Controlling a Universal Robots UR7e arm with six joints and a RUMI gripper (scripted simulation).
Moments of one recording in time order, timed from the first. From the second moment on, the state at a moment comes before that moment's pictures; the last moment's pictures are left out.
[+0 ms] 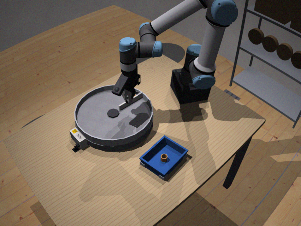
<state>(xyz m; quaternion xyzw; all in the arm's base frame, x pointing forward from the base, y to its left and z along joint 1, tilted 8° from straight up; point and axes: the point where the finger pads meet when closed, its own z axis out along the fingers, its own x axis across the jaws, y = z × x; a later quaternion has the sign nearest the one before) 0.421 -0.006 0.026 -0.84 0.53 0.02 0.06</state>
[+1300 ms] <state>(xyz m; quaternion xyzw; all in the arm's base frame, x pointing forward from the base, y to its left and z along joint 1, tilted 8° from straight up) 0.369 -0.095 0.009 -0.32 0.94 0.06 0.04</state>
